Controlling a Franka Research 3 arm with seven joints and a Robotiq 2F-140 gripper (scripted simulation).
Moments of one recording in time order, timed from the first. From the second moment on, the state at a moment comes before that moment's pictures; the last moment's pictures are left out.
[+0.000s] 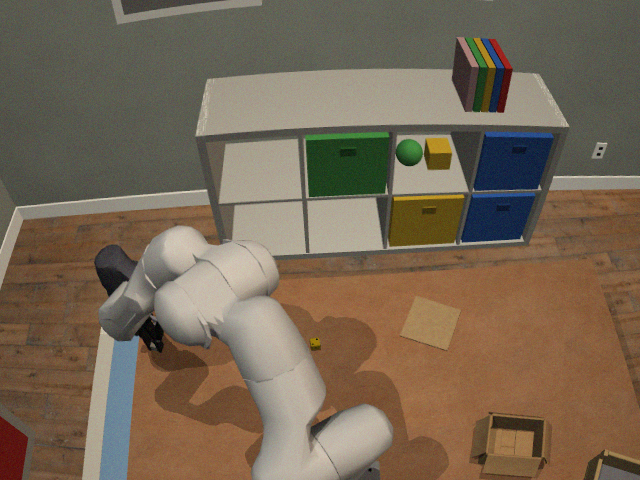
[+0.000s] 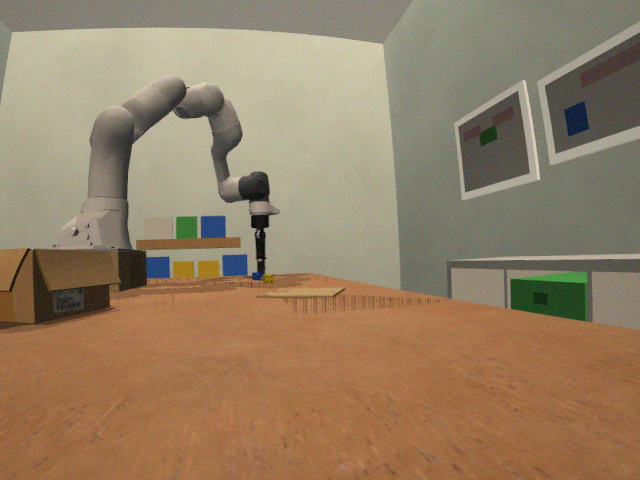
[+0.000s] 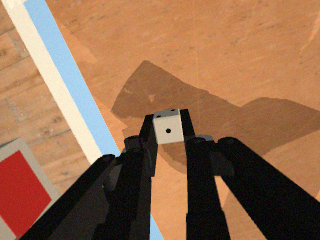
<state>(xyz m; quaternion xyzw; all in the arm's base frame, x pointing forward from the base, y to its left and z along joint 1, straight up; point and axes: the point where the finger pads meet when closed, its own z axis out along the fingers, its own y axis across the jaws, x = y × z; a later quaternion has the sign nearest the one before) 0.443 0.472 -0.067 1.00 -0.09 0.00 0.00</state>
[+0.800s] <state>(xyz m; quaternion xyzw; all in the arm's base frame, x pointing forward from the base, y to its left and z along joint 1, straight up) 0.451 0.479 0.032 1.00 -0.09 0.01 -0.01</state>
